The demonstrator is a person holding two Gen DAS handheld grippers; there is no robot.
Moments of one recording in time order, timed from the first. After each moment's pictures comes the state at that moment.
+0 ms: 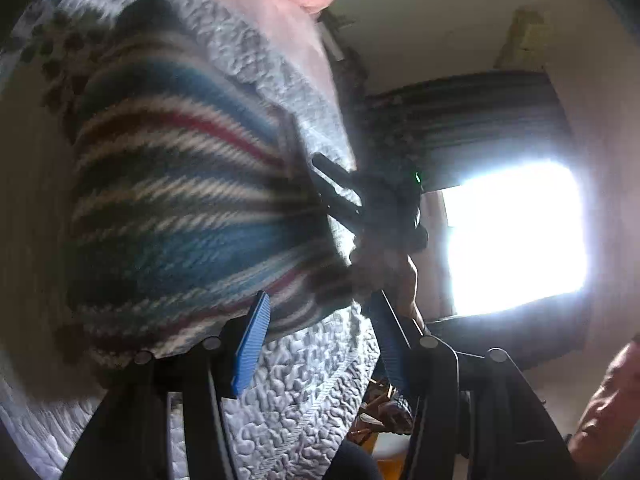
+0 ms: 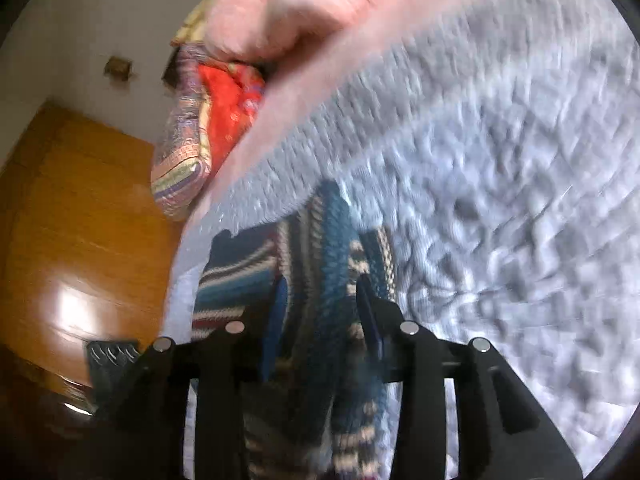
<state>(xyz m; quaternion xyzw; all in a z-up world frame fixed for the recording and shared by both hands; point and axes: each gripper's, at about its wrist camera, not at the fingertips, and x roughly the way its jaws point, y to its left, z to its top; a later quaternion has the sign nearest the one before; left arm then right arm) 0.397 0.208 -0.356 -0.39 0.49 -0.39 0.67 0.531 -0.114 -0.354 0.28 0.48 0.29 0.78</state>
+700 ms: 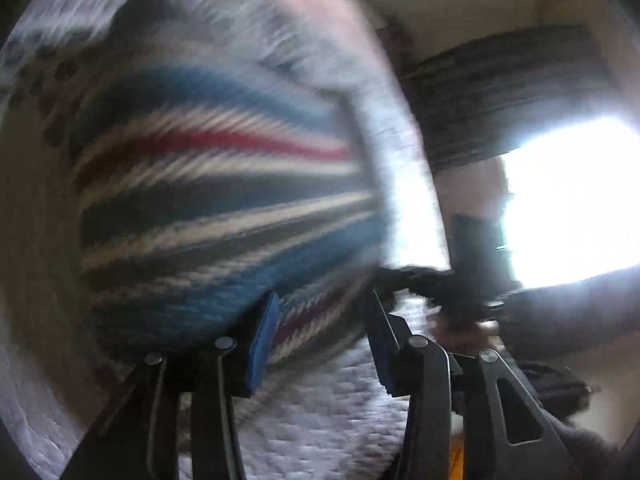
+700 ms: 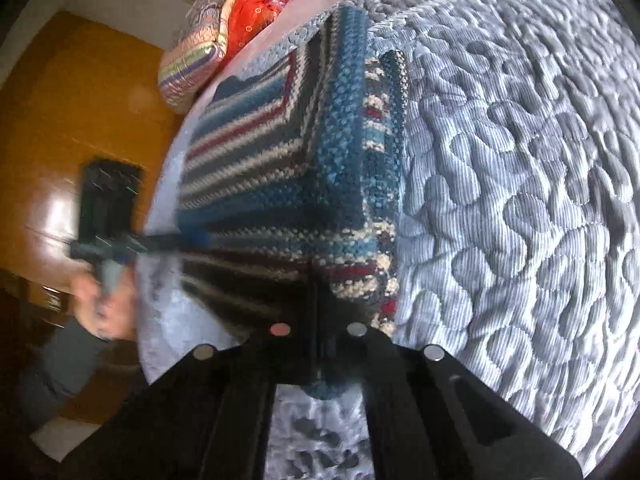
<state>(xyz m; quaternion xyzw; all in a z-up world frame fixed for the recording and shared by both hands) 0.418 0.179 -0.399 -0.27 0.60 -0.31 0.69 0.459 -0.110 -0.381 0.20 0.58 0.35 0.71</state>
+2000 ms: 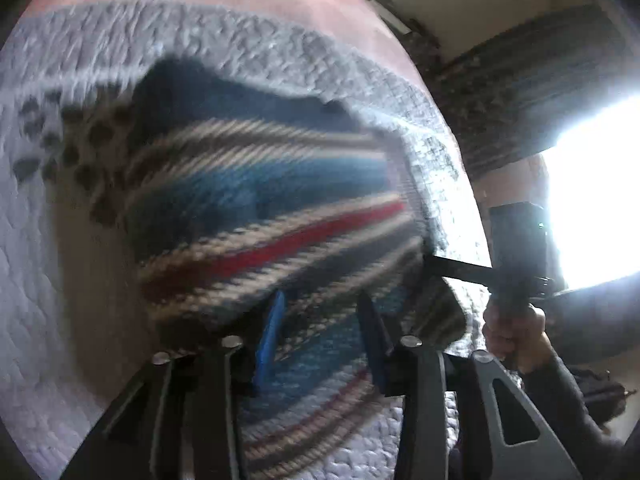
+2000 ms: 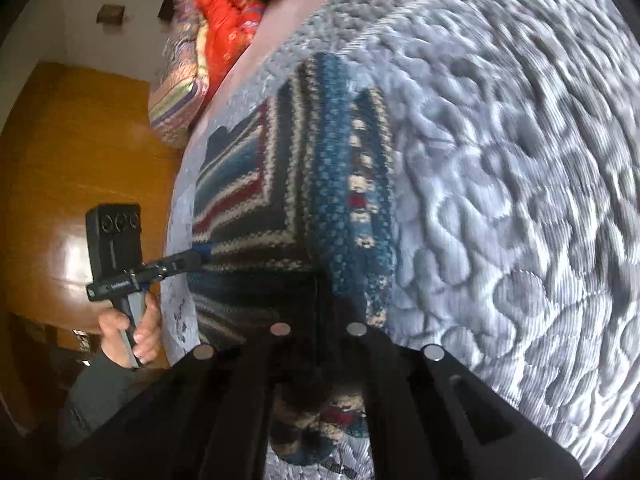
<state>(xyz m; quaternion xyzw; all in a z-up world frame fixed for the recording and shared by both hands) 0.455 0.210 -0.375 -0.22 0.58 -0.26 0.74 0.515 -0.118 -0.384 0.27 0.60 0.32 0.68</state>
